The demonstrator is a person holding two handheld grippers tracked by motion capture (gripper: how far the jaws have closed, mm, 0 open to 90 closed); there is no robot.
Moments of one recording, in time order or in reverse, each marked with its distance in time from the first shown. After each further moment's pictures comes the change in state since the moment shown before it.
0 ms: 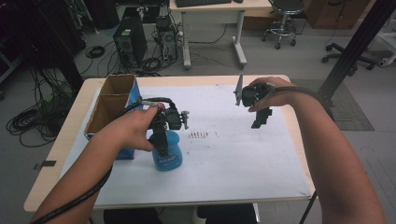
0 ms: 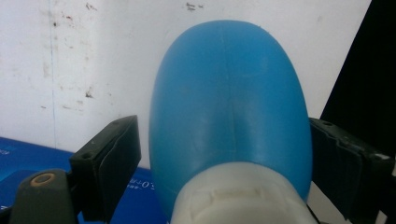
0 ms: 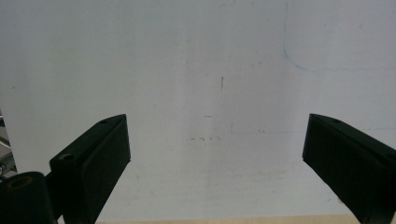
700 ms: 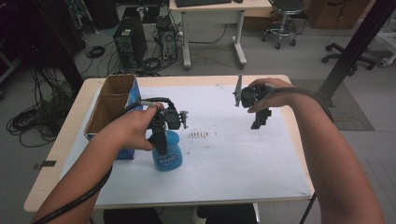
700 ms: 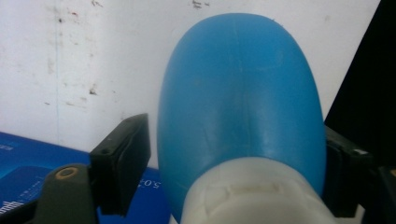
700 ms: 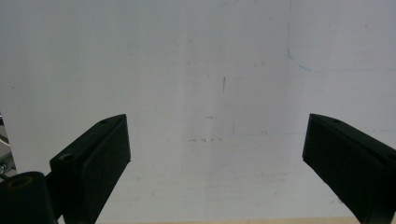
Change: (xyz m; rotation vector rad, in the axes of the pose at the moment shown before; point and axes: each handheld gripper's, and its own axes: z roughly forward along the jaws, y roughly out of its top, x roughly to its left) left arm 0.002 -0.002 0.001 -0.006 0.006 -0.013; right arm 0.000 0.001 0.004 0.007 0.006 -0.001
